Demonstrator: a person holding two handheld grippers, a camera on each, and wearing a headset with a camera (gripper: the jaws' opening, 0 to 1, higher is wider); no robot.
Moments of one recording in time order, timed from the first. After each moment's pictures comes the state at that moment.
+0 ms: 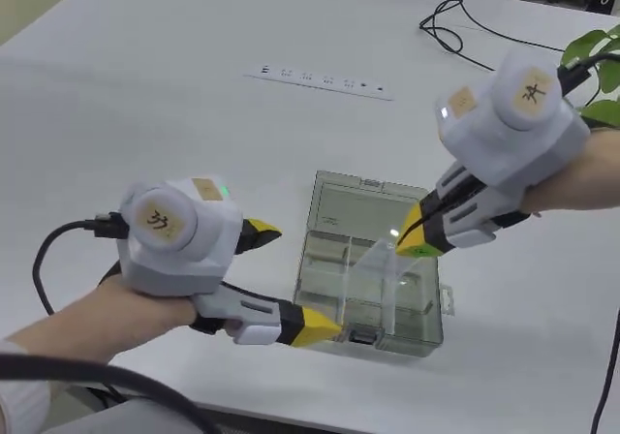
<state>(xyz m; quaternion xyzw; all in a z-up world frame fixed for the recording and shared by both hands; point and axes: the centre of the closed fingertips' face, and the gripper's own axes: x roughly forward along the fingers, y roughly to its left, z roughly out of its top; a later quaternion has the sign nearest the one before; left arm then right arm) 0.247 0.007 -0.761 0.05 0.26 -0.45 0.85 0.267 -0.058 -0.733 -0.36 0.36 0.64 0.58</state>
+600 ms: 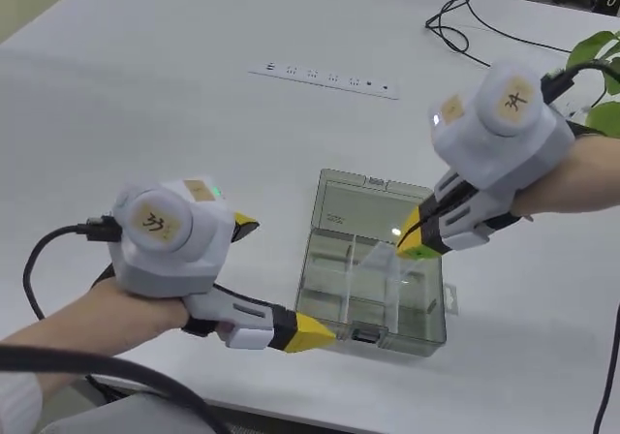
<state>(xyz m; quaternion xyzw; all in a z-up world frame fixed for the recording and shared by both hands) 0.247 0.021 -0.769 0.04 0.28 -0.43 0.86 0.270 -0.060 -0.748 -0.37 0.38 0.63 0.57</state>
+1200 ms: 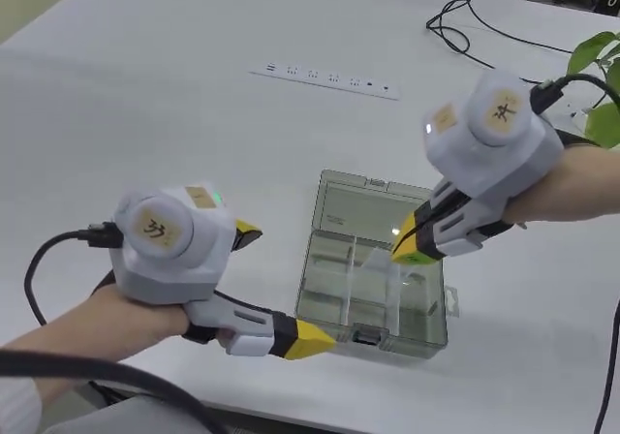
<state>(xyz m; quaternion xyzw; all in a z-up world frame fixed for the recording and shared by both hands) 0.243 0.018 -0.772 0.04 0.28 -0.43 0.86 0.274 -0.057 -0.755 -0.36 0.38 0.62 0.57</state>
